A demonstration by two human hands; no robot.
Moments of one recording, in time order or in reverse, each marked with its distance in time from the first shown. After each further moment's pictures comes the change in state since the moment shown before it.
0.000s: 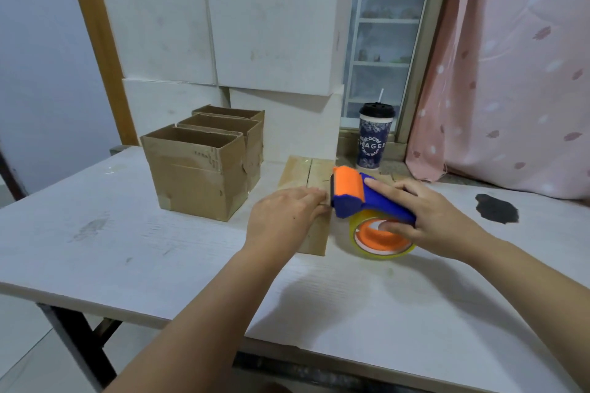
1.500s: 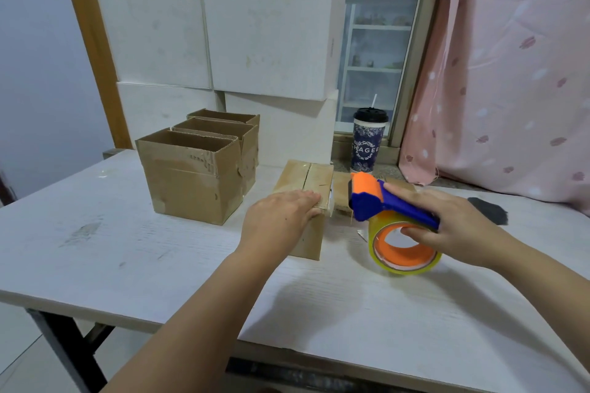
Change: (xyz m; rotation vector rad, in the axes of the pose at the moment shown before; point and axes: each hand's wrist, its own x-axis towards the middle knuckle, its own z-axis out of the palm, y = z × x) left_hand 0.002 -0.003 0.001 -0.023 -0.046 -0.035; right_hand -0.022 -0.001 -0.031 -0.008 -0.039 0.107
